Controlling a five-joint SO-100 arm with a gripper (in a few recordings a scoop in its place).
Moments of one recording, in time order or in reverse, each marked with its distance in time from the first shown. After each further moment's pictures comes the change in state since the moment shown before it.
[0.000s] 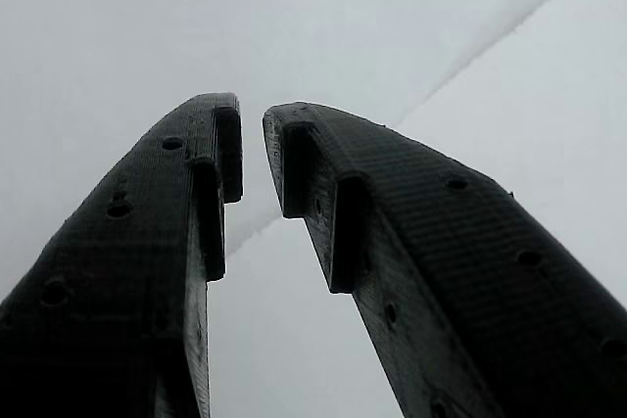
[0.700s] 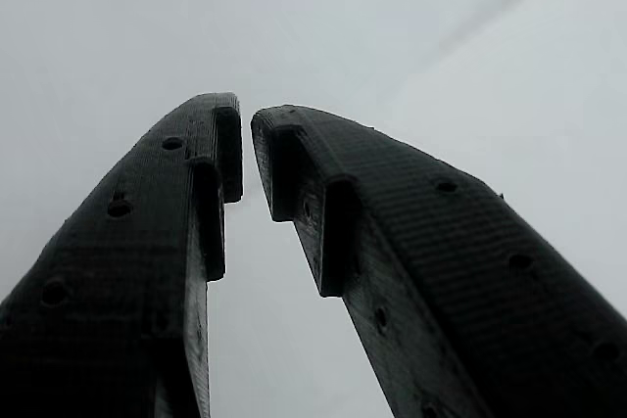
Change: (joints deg) arm 4.7 -9.1 -4.6 -0.7 0.0
